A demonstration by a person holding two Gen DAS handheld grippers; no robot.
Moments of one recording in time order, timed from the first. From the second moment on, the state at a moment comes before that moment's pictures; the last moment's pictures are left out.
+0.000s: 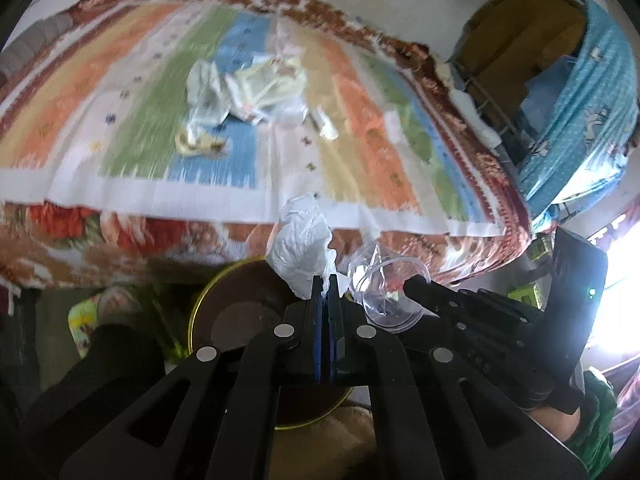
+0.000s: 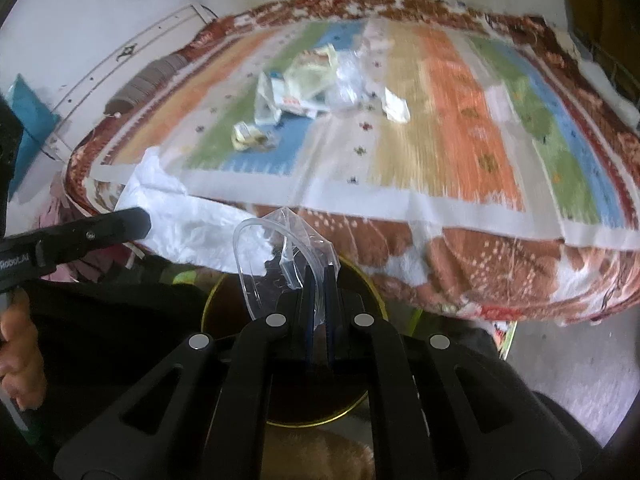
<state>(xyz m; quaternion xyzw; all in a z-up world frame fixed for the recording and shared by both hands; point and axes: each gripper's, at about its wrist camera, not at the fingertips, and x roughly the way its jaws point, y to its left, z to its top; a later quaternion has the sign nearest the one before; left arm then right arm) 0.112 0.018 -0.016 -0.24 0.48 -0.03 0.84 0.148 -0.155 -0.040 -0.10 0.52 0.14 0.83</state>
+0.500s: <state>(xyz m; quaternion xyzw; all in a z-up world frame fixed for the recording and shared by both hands) 0.132 0.022 -0.070 -0.27 0.55 0.01 0.79 0.167 -0.159 -0.094 -0.09 0.61 0.11 0.78</state>
